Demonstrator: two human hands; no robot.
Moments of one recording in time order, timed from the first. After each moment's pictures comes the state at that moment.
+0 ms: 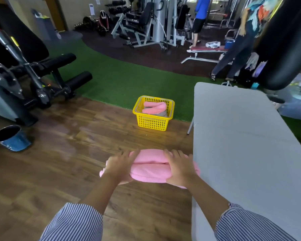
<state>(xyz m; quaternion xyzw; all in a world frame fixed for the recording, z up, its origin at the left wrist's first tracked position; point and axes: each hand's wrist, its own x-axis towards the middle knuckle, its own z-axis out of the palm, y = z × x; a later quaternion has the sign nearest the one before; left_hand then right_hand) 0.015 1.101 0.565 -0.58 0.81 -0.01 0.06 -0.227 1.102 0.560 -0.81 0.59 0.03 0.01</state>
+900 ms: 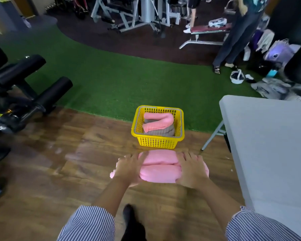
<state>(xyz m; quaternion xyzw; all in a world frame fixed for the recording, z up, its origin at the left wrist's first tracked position) 0.043 0.618 0.520 -0.54 0.83 0.04 0.13 -0.196 0.647 0.509 -0.73 0.67 0.10 0.06</state>
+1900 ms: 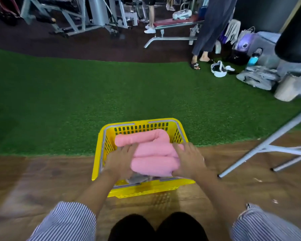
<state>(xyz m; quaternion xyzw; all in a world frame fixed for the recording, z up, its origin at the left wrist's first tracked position) -0.028 0.101 0.148 -0.43 0.90 0.02 0.06 -0.271 0.197 0.152 -0.65 0.76 0.02 0.03</state>
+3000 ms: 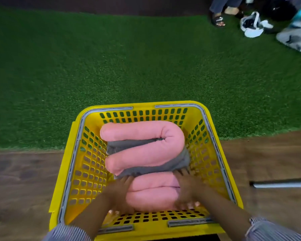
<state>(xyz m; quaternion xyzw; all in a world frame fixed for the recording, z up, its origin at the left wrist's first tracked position) -0.035 -0.015 -0.142 -0.38 0.86 0.25 0.24 -0.311 0.065 -0.115 -0.63 0.68 0.18 0.32</state>
